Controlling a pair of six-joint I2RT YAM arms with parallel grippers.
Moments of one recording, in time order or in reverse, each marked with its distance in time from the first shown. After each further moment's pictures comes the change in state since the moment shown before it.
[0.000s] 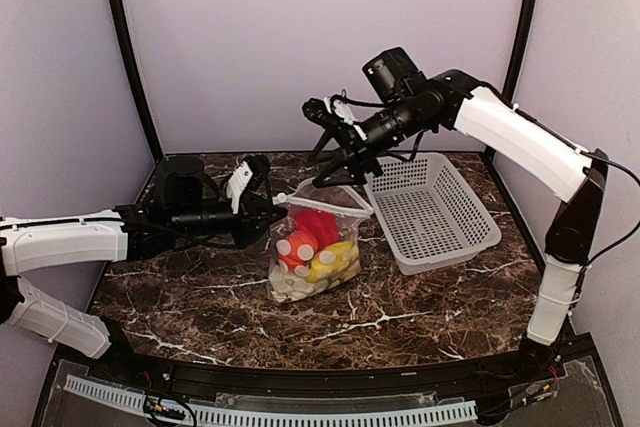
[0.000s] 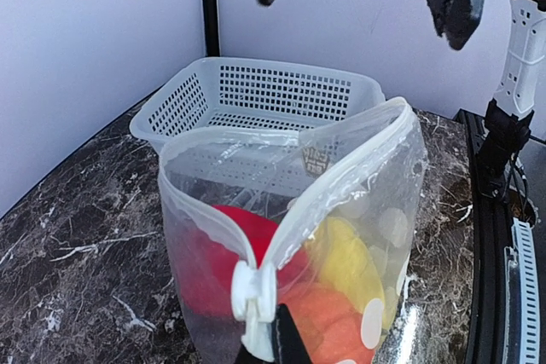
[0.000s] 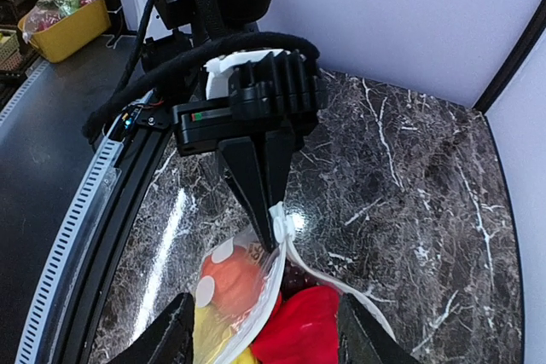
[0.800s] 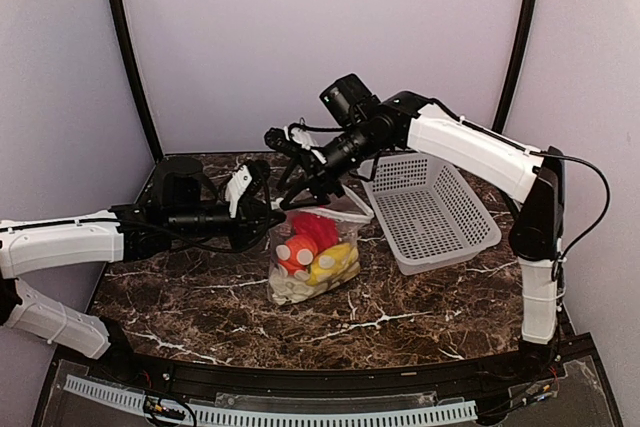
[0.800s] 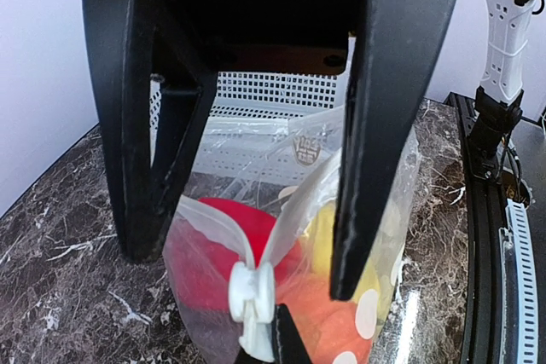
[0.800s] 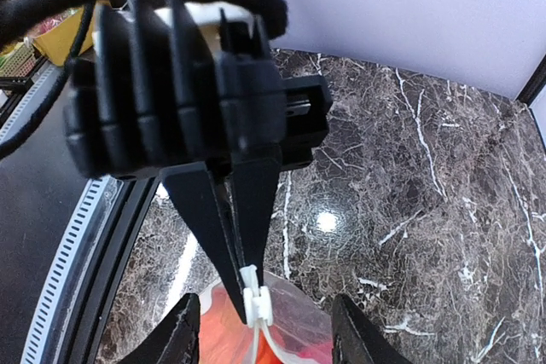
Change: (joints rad) left arm 0.000 -0.023 0.000 -0.062 0.029 0.047; right arm 0.077 0.198 0.081 0.072 -0.020 0.083
